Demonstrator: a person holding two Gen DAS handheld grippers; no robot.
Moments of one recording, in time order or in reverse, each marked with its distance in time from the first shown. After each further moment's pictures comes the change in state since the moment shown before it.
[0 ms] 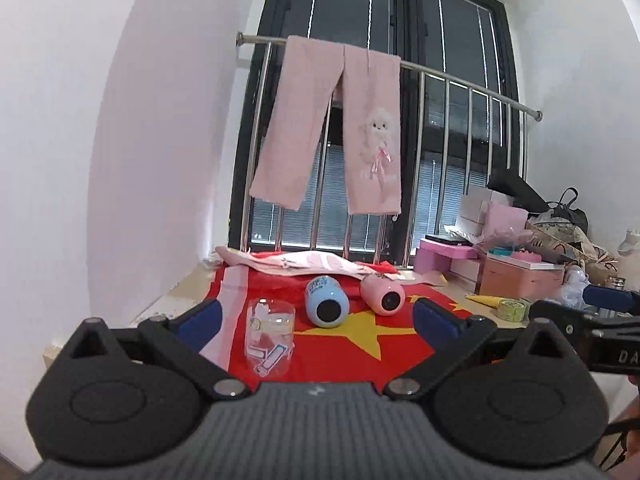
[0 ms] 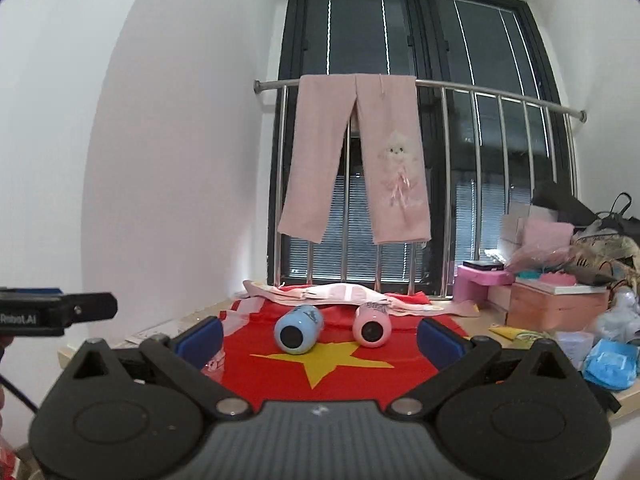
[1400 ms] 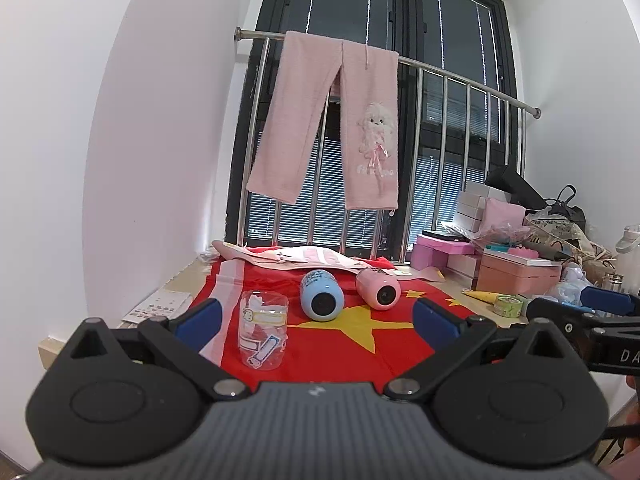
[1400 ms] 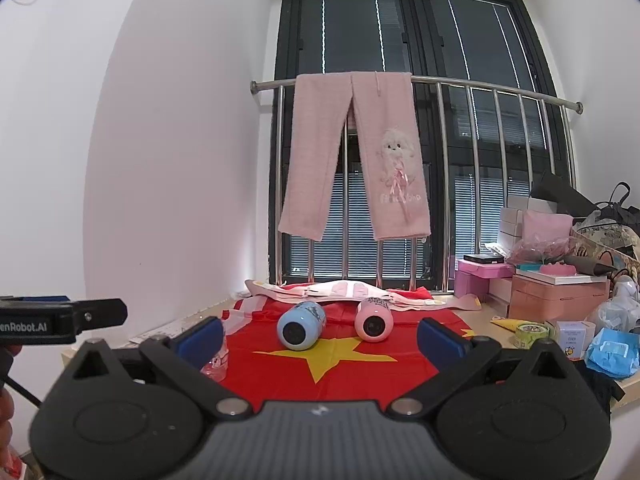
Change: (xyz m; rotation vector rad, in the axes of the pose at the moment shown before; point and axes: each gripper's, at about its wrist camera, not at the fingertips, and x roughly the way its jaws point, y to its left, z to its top) left arm -0.001 0.000 -0.006 -0.010 0.018 -0.008; right arm 0.000 0.001 -0.006 0.026 0.004 0.000
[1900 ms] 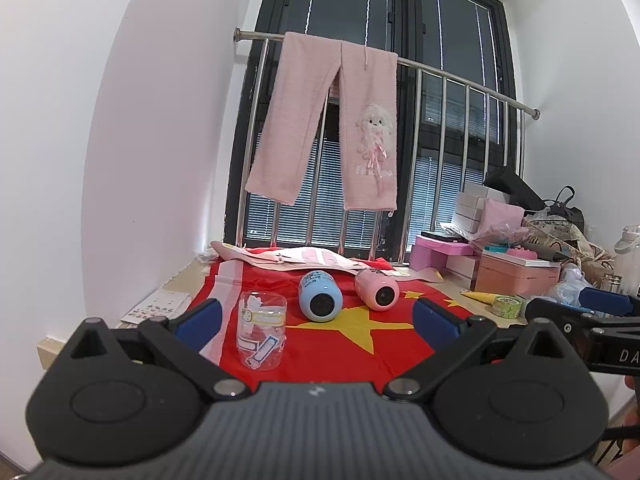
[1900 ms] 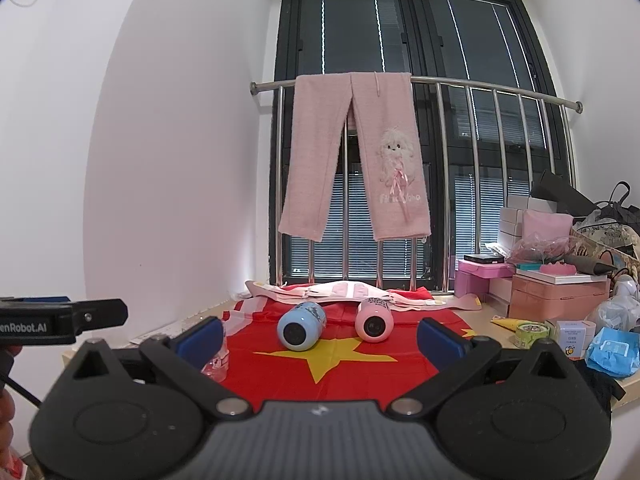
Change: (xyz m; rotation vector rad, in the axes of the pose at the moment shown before) left arm 0.000 0.000 0.000 -0.003 -0.002 -0.004; right arm 0.001 0.001 -0.001 0.000 -0.001 0.000
